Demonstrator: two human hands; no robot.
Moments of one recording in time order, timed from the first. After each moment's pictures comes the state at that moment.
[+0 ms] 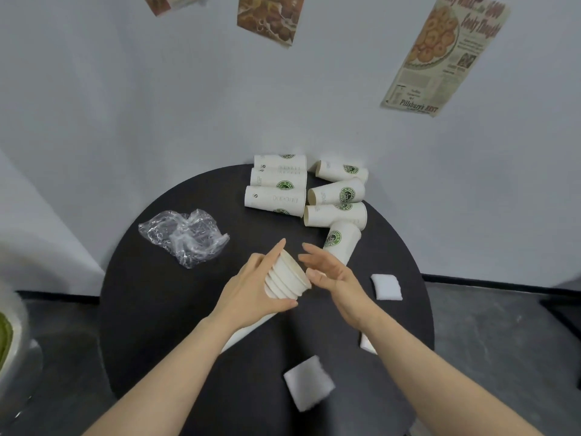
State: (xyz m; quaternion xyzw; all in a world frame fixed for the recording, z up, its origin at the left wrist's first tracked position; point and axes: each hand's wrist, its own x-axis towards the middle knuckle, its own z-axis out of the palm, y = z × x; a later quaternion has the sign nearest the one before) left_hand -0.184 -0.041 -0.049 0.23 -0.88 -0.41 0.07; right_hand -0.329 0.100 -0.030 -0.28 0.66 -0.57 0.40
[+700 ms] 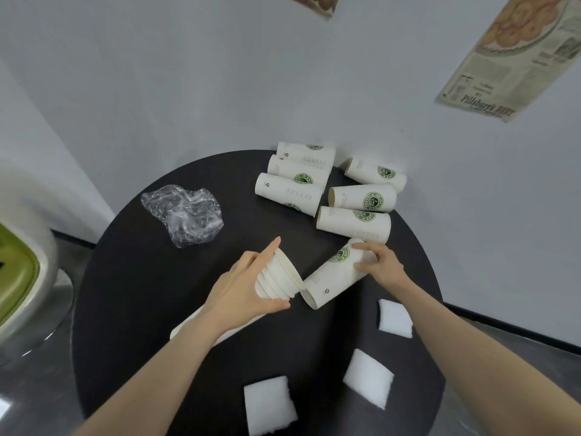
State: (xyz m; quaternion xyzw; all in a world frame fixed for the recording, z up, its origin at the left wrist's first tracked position) left_hand -0.230 -0.015 -0.072 0.34 -0.86 -0.38 0.09; right_hand -0.523 0.098 -0.087 -0.33 0.85 -0.29 0.29
